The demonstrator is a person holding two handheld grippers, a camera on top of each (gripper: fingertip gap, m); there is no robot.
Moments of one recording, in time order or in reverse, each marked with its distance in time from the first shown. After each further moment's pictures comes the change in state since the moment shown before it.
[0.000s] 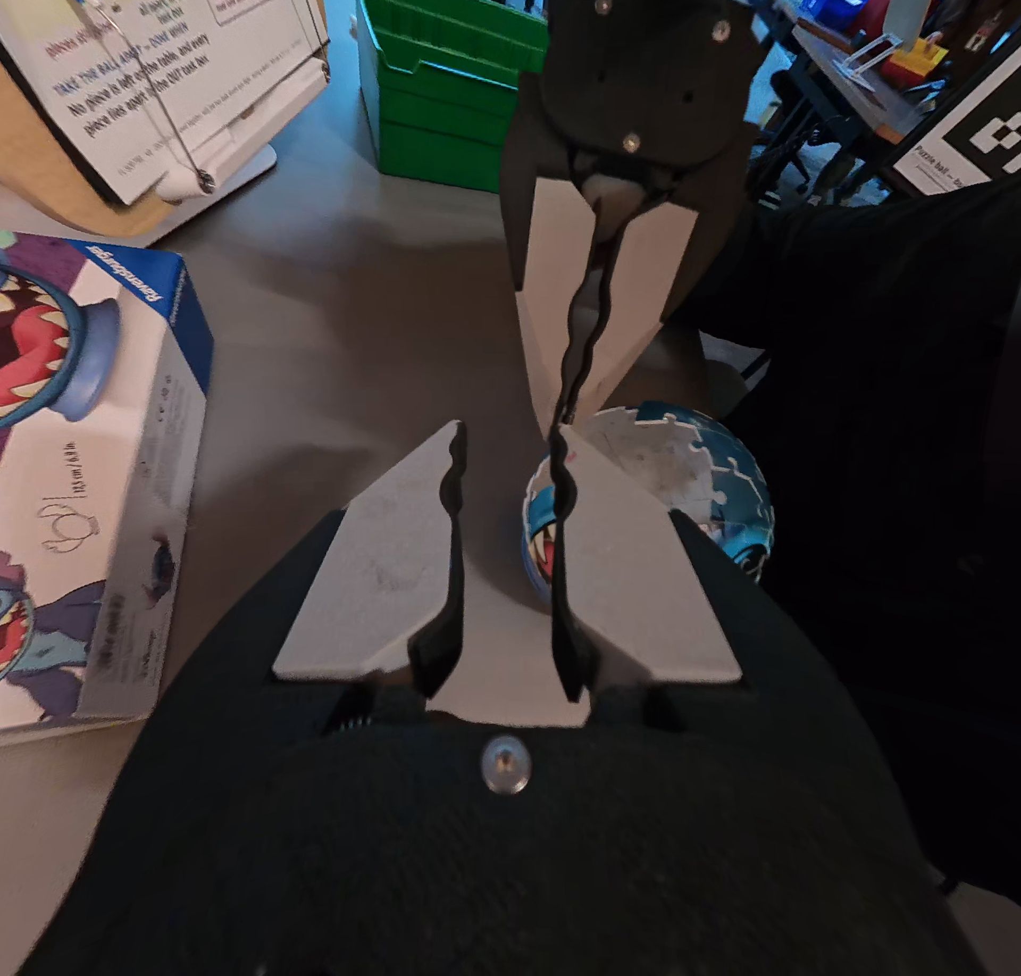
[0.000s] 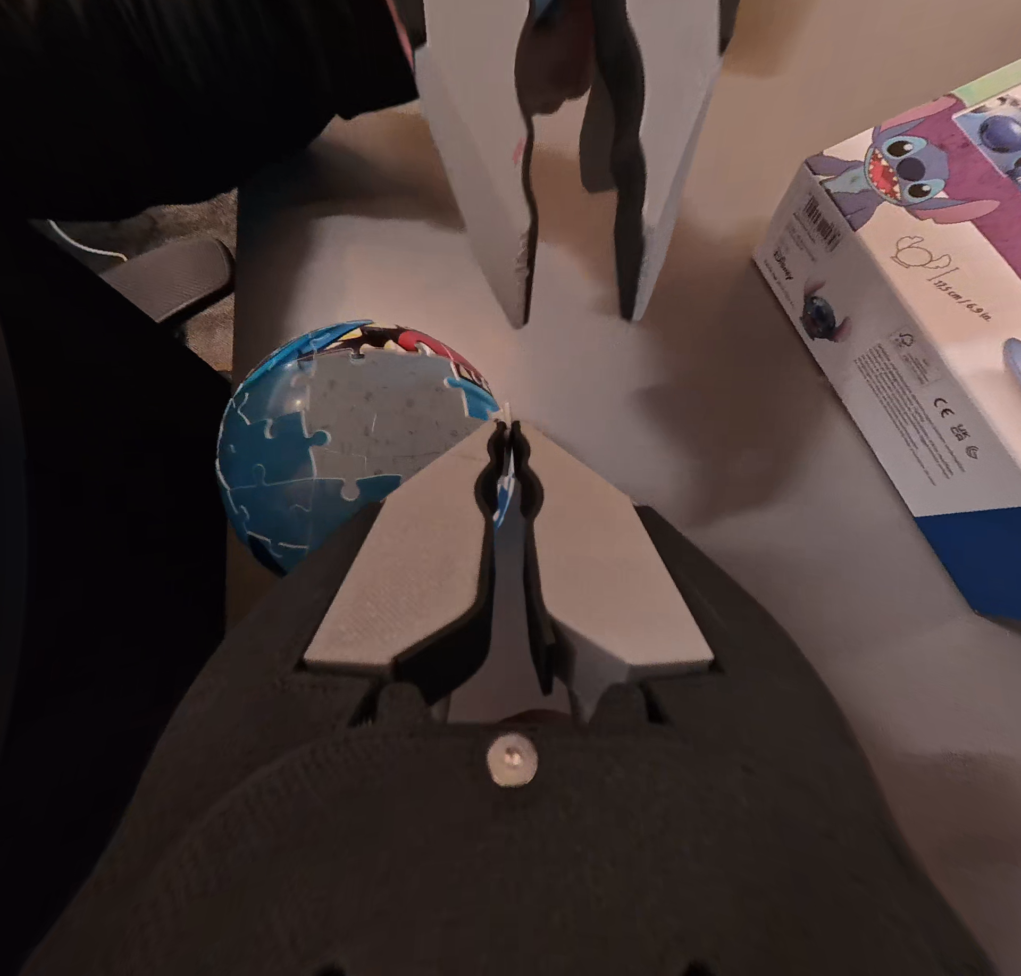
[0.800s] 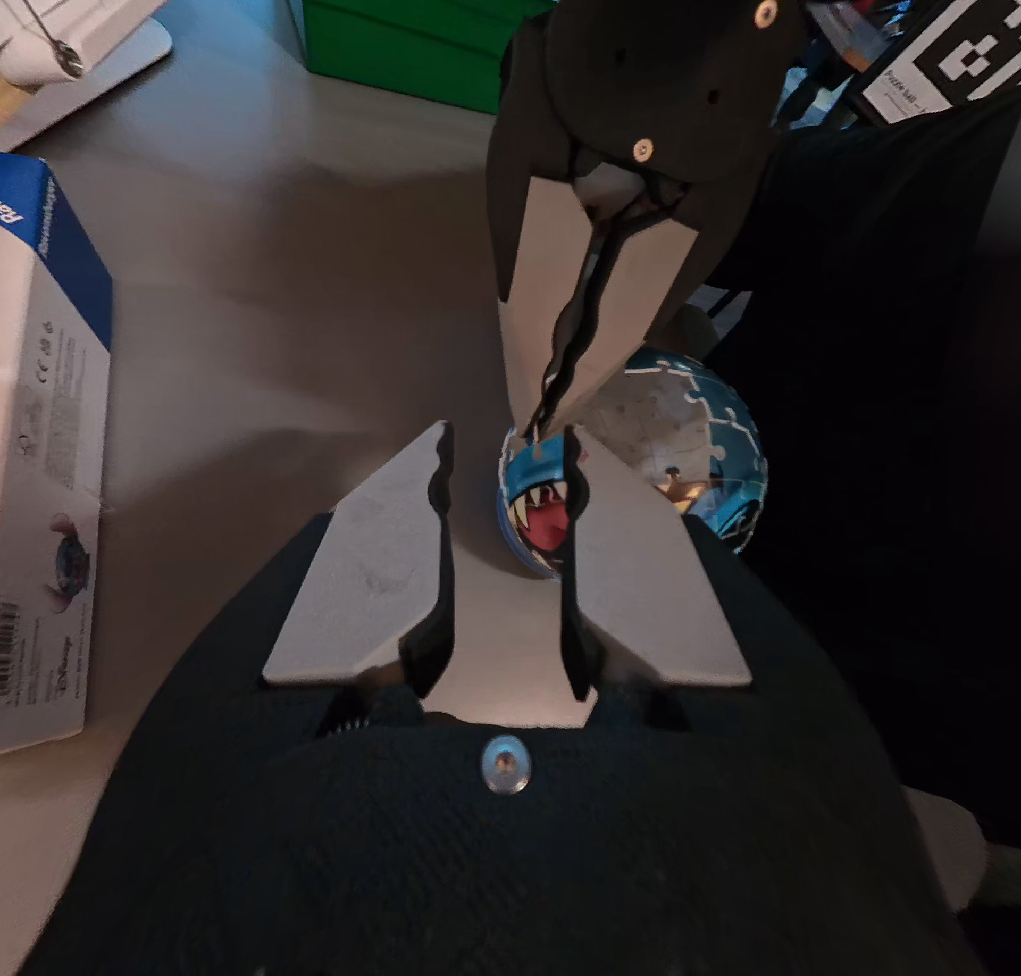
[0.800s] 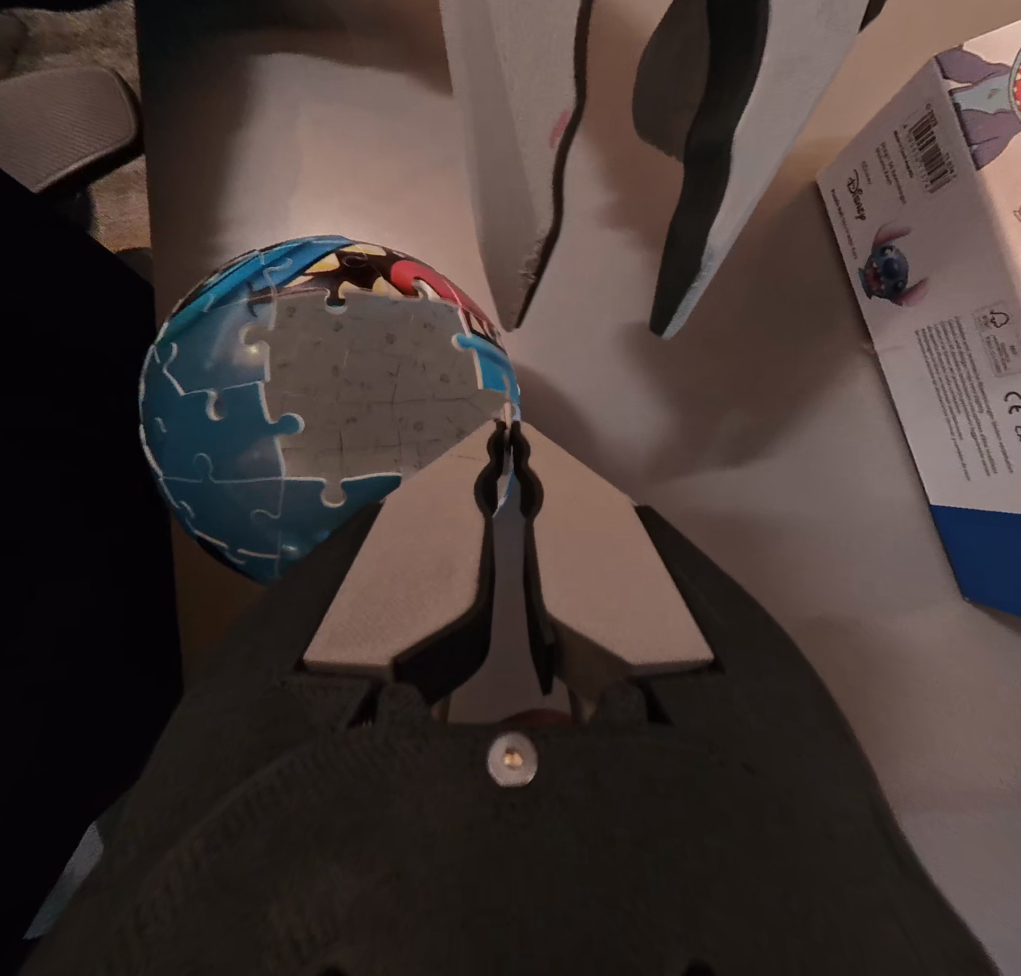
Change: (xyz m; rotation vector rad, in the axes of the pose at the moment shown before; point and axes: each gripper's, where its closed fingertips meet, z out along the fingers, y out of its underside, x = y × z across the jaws) left arm 0.008 0.026 0.012 -0.115 0.097 -0.021; right arm -0.005 0.027 0.024 -0.210 0.049 -0.089
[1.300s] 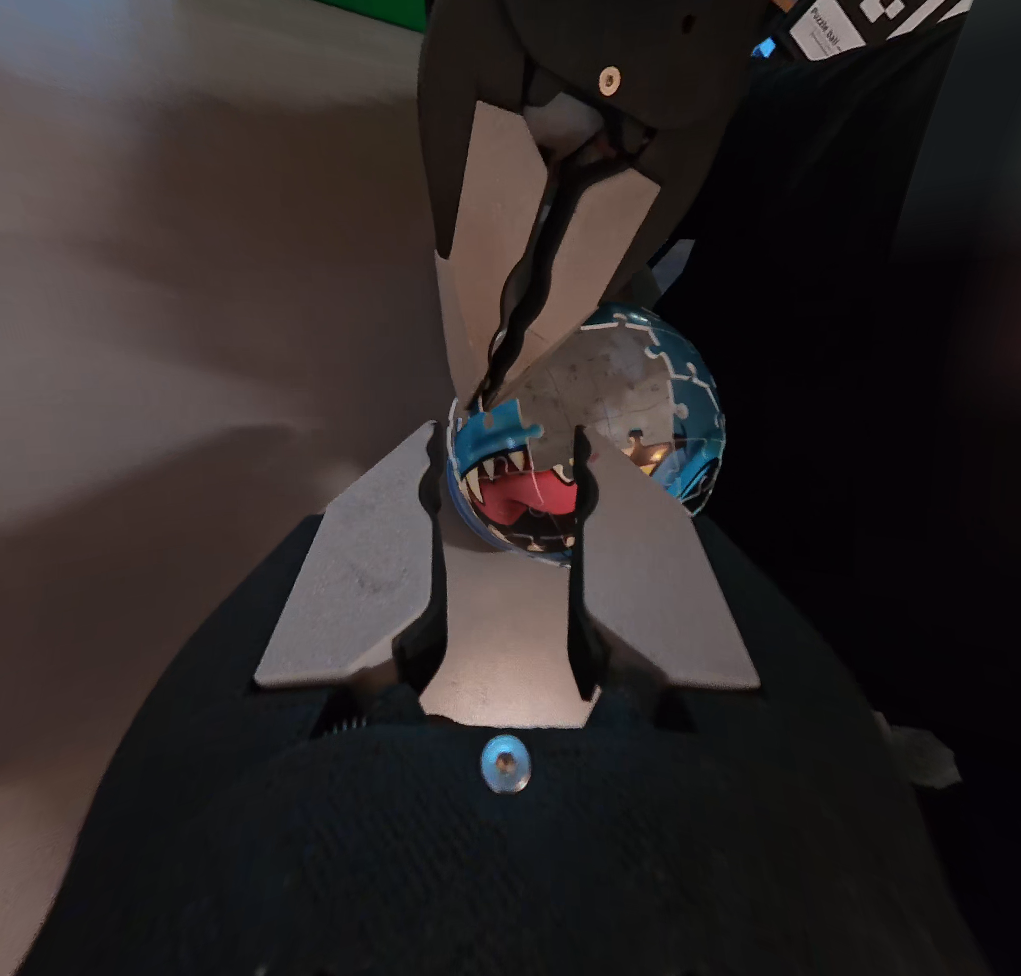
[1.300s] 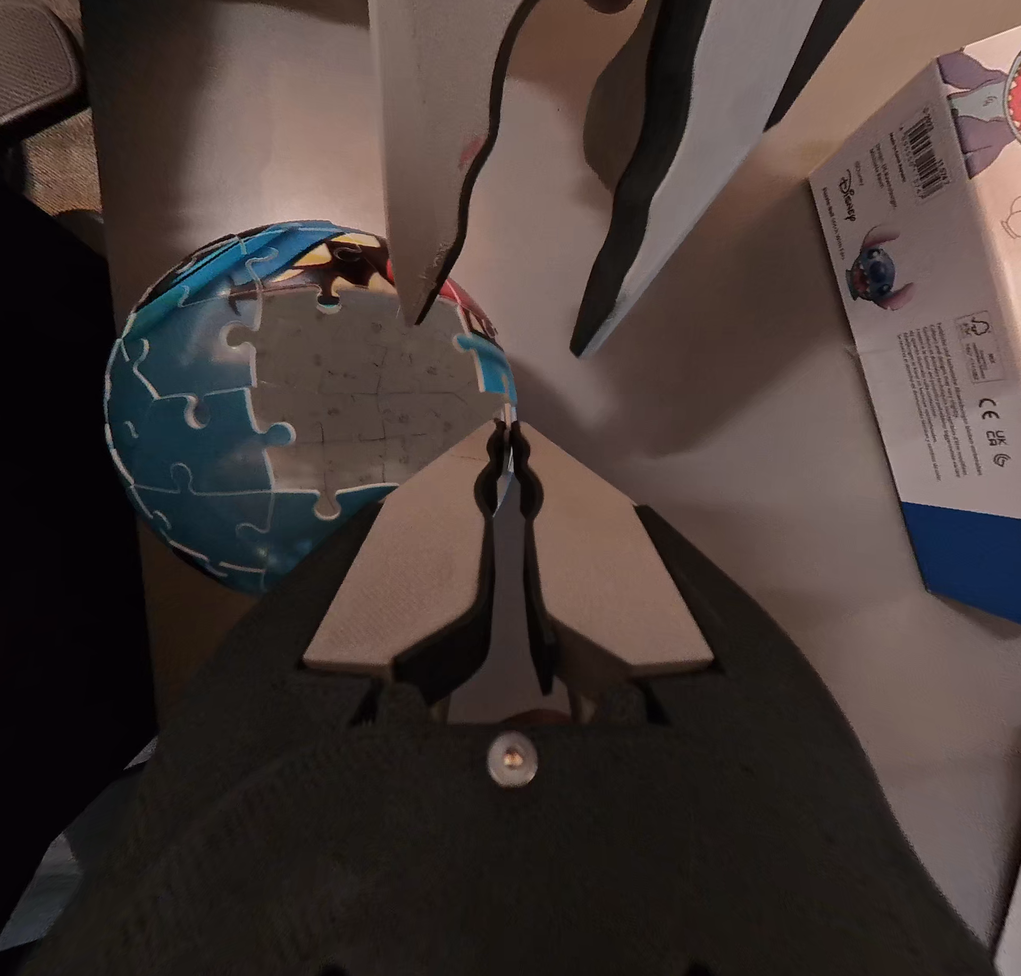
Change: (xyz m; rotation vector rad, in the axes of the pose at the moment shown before) left arm 0.019 0.019 0.008 -0.089 0.137 -0.016; right arm 0.002 0.002 0.004 -0.042 0.049 -0.041
